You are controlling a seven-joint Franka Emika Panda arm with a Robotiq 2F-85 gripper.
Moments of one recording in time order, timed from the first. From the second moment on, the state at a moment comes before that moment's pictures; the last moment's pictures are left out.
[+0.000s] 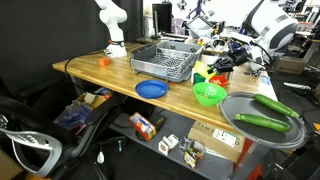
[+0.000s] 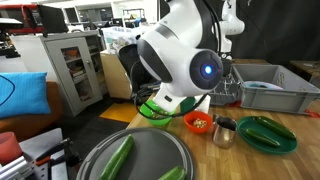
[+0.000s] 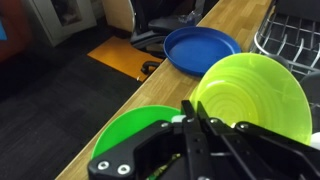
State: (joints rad) arm -0.01 0.46 -0.24 -2.17 1.46 2.03 0.60
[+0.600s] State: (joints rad) arm 0.13 0.25 -0.11 -2.30 1.10 2.55 0.75
